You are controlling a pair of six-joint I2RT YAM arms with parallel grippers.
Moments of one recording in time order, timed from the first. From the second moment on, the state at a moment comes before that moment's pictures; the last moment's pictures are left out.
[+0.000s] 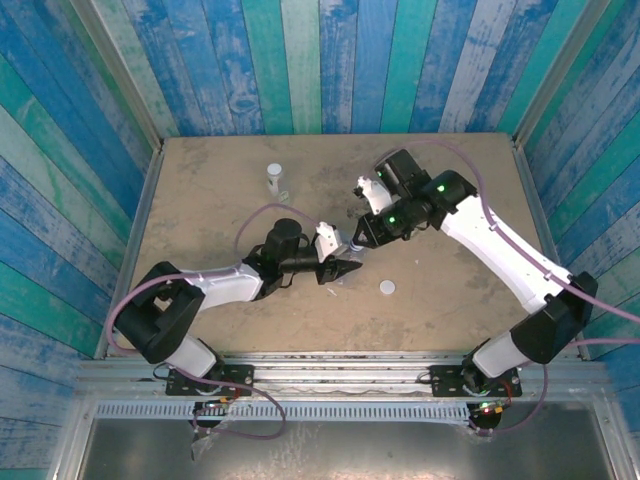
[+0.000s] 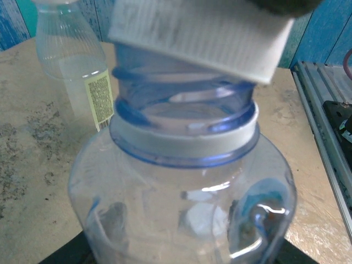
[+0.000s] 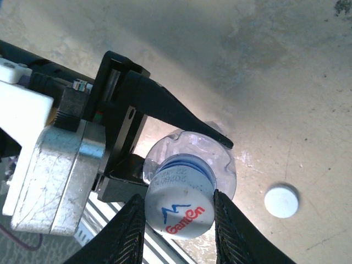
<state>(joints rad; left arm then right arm) -0.69 1.52 0.61 0.58 0.63 0.17 0.66 1.53 1.55 -1.13 -0.31 0.19</state>
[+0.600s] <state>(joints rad) -0.69 1.56 0.62 0.54 0.65 0.21 0.68 1.63 1.62 -1.23 -0.27 0.21</state>
